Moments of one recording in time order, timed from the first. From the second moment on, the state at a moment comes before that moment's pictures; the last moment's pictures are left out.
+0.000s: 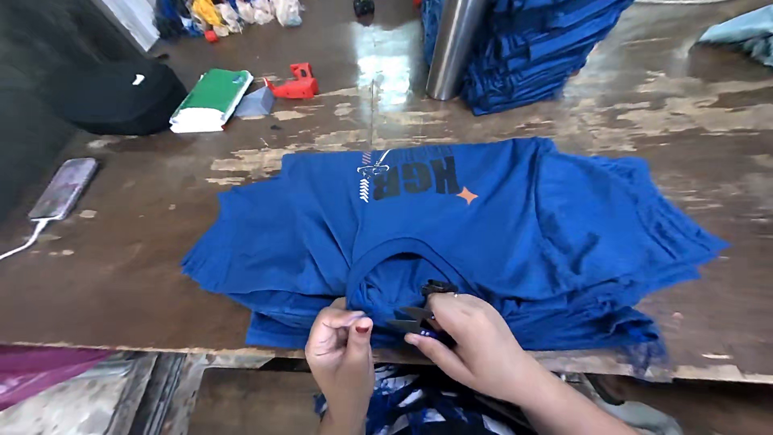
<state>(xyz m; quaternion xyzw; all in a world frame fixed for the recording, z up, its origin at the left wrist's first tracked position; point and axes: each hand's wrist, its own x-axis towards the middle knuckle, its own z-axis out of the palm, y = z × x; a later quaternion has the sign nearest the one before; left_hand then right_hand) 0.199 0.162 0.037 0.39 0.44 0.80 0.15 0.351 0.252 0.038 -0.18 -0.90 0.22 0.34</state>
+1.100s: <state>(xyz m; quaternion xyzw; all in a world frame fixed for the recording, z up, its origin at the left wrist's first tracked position) 0.193 0.144 0.041 0.47 0.47 0.73 0.14 0.338 0.245 0.056 -0.18 -0.83 0.35 0.39</state>
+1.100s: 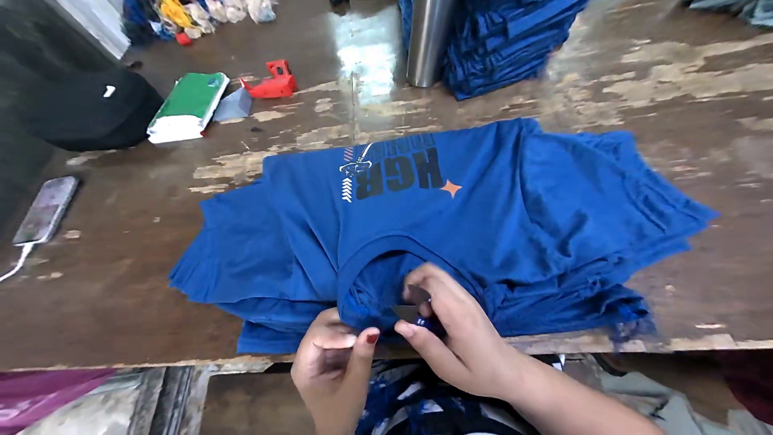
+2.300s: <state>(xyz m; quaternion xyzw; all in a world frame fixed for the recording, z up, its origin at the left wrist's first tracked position) 0.096 0.149 0.069 0.62 0.72 0.30 -0.07 0.504 0.326 0.033 -0.36 -0.87 0.15 0.31</state>
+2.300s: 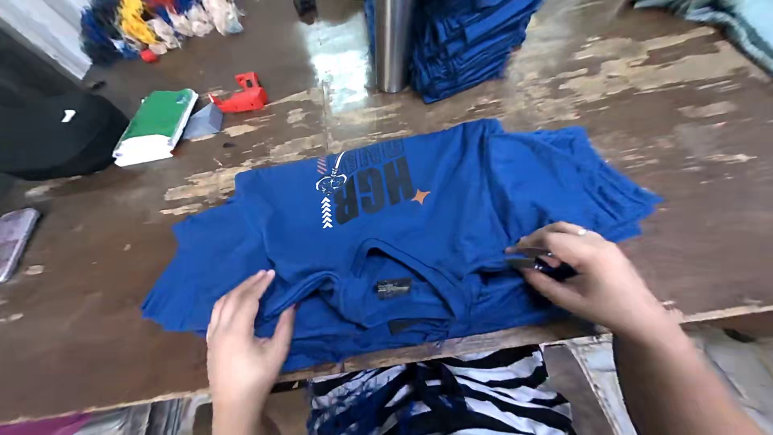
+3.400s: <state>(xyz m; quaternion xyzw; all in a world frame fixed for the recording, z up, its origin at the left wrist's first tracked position) 0.272 0.207 0.037 0.69 0.45 0.51 0.24 0.478 0.278 0.023 -0.26 -0.80 0.22 0.49</state>
